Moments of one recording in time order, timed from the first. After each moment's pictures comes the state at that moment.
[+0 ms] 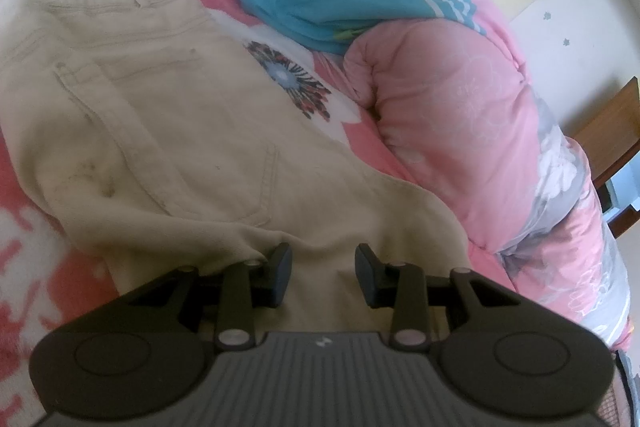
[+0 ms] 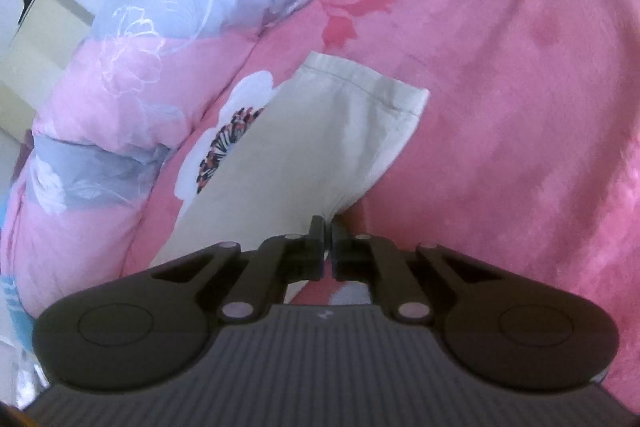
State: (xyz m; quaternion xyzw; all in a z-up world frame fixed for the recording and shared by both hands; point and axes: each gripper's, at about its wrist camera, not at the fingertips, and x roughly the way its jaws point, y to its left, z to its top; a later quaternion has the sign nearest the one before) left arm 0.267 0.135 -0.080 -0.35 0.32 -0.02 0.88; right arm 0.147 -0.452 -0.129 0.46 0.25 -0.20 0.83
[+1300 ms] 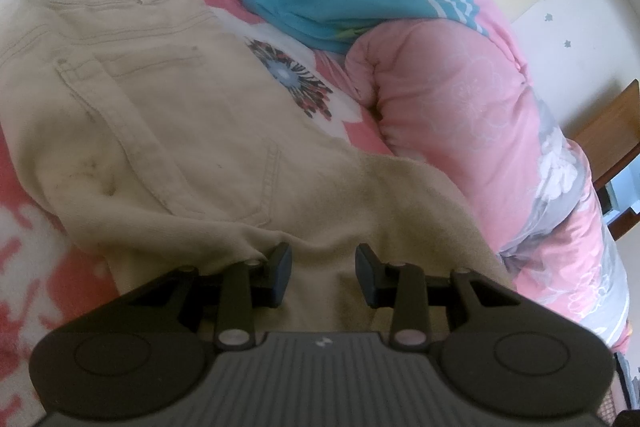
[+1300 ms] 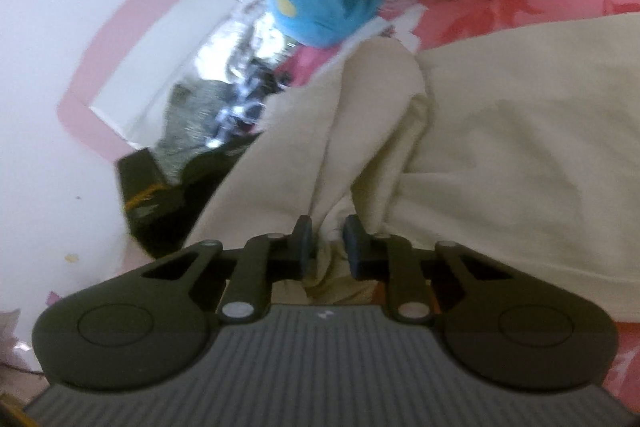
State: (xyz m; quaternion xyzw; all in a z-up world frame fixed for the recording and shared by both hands) left arm 0.269 0.138 -0.081 -0.35 0.32 -0.02 0.88; right arm 0.237 -0.133 -0.074 0.25 0.38 0.38 0.80
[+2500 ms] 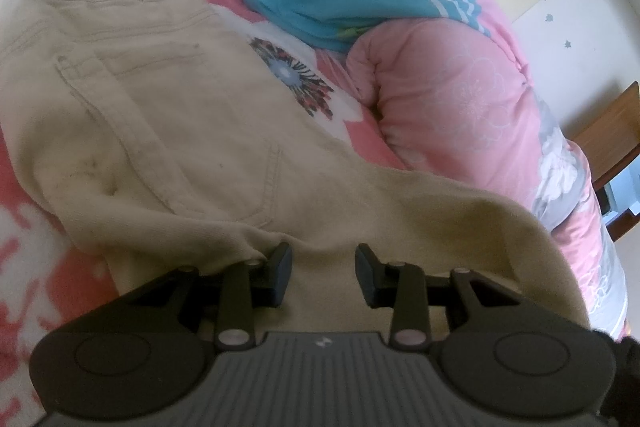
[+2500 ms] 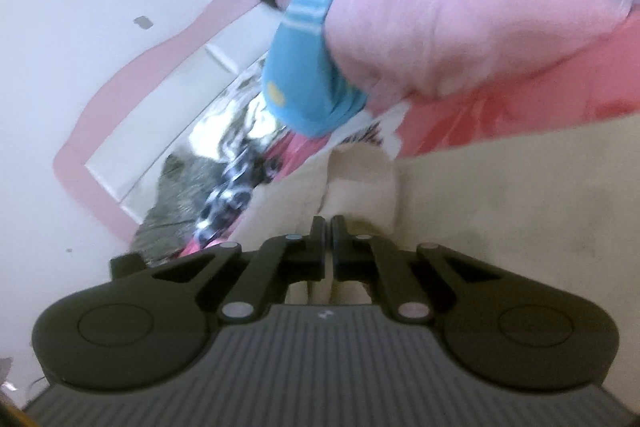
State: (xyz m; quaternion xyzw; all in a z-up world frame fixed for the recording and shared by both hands) left arm 0.268 0.137 -0.081 -0.36 0.32 -0.02 0.88; right arm 0.282 -0.168 -0.049 0.25 0.29 0.32 0.86
